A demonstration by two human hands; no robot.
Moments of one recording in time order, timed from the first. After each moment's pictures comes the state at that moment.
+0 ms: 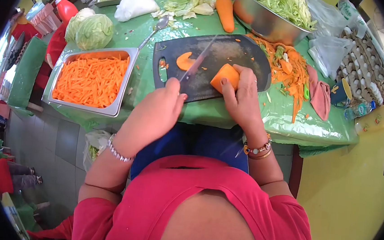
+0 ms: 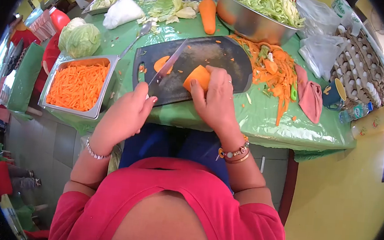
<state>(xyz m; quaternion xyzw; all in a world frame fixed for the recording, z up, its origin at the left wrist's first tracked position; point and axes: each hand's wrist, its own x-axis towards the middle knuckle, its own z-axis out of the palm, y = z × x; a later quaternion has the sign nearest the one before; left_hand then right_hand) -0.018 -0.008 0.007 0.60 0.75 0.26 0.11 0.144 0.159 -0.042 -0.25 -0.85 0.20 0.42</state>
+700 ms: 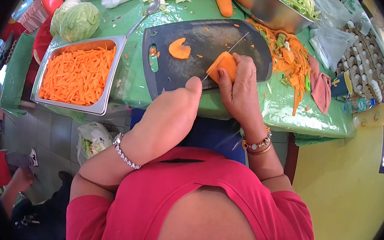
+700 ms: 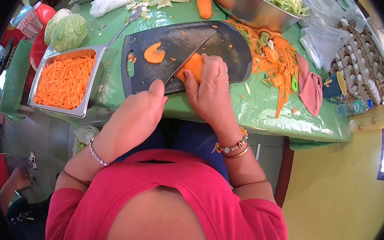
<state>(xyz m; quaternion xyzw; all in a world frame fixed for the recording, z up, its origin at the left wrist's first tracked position) 0.011 0.013 0.001 0.63 0.74 0.21 0.13 0.139 0.162 -0.049 -0.21 -0.87 0.16 0.42</state>
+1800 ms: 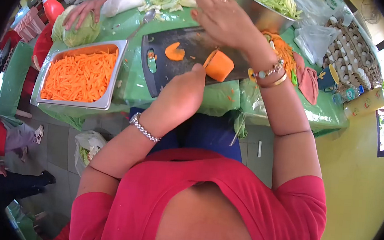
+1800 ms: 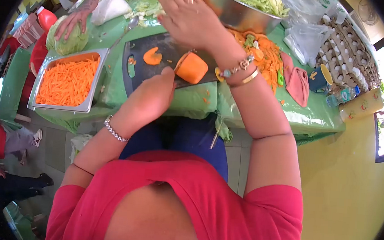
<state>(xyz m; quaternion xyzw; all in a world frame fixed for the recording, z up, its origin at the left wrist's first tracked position) 0.012 0.045 -0.011 0.63 0.73 0.26 0.09 0.062 0.254 0.042 -0.03 -0.95 -0.13 0.29</state>
